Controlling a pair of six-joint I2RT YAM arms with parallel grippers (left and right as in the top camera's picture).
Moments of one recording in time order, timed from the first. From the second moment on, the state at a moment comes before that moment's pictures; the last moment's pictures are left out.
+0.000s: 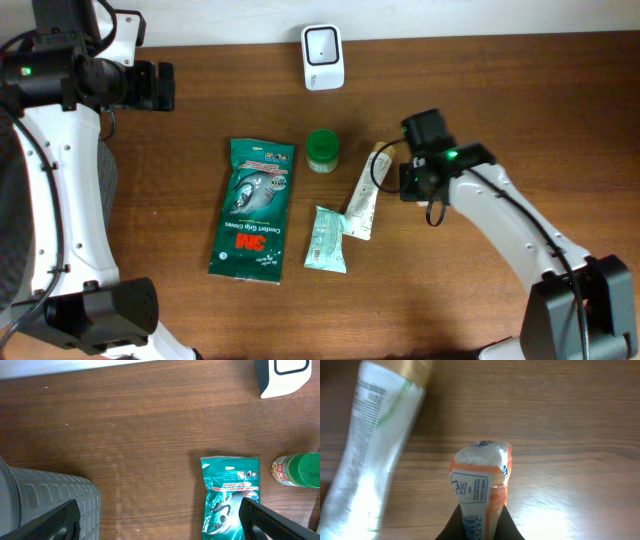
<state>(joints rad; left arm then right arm) 0.12 1.84 2.15 -1.27 0.07 0.20 0.32 1.64 1.17 -0.82 0.21 0.31</state>
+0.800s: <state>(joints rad) 0.12 1.84 2.15 -1.27 0.07 0.20 0.27 1.94 1.24 -1.01 0.34 0.34</state>
